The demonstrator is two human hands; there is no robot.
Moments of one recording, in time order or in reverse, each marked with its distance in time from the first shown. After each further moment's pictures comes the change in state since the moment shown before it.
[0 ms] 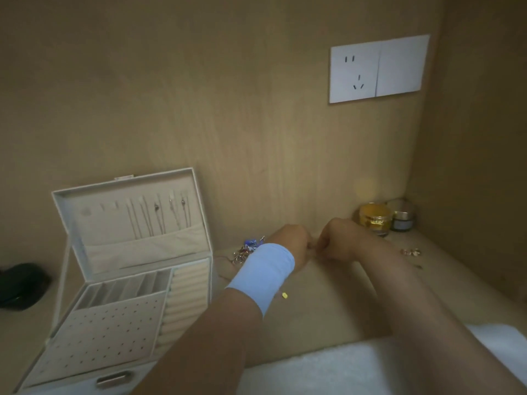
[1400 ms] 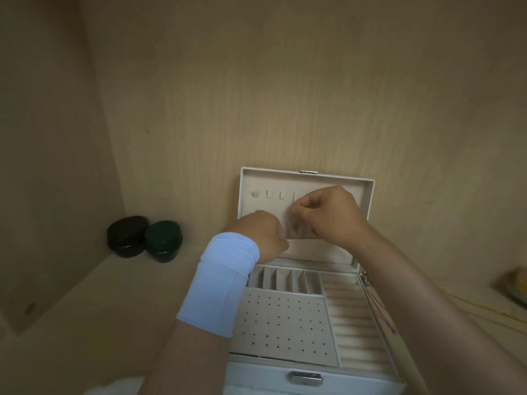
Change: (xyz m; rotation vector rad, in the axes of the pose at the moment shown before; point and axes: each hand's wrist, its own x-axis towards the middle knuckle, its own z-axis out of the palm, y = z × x) left_hand -0.185 -0.235 -0.115 -0.206 0.223 -0.367; right_hand 0.005 -0.312 0.031 0.479 0.268 -0.456
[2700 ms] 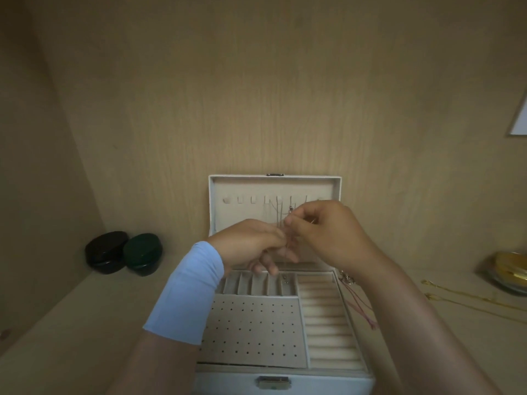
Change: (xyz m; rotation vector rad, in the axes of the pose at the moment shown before) left_hand -0.002 0.026 0.009 -0.779 -0.314 0.005; right_hand -0.042 0.014 -0.033 0.042 -0.001 -0.032
